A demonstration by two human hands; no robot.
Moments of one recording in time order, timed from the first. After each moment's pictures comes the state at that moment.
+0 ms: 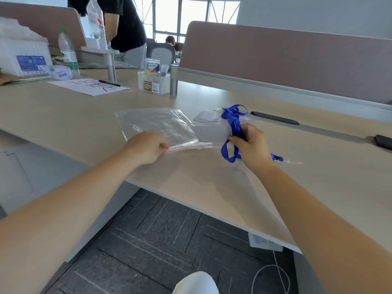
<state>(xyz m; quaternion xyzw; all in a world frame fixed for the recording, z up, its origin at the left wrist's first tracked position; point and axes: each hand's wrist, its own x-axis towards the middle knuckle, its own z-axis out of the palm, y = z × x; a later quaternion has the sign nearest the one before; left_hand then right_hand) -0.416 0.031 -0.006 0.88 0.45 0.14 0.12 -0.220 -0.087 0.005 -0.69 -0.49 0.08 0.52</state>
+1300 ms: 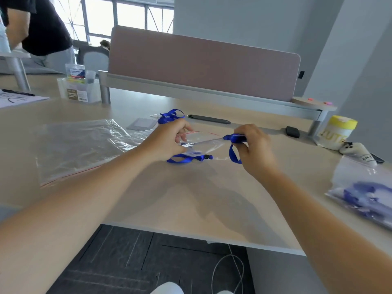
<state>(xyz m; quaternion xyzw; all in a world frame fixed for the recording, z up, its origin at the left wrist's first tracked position) -0.272 -0.048 0.032 0.91 0.16 0.26 0.28 -0.140 -0.205 0.033 -0.77 -0.49 -0.21 0.36</state>
